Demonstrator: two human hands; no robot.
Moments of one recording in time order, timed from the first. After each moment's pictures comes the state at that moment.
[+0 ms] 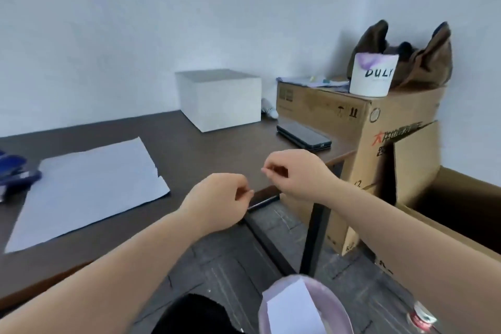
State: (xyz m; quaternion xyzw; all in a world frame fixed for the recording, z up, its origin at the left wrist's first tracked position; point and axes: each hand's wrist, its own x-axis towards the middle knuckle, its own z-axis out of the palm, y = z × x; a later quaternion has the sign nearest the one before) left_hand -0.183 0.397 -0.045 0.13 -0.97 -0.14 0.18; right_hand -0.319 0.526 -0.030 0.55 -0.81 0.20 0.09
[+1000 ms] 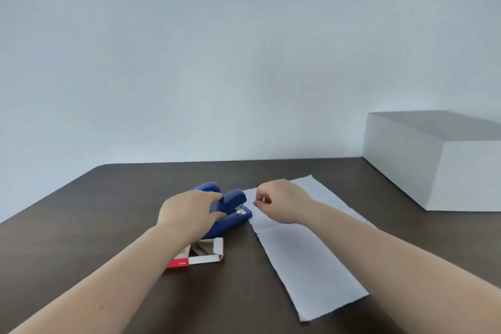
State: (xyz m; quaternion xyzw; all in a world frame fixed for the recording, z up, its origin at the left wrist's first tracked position) left_hand 0.003 0.055 -0.011 0.50 -0.86 0.05 0.12; right_hand -0.192 0.084 -0.022 0.70 -0.69 0.17 -0.03
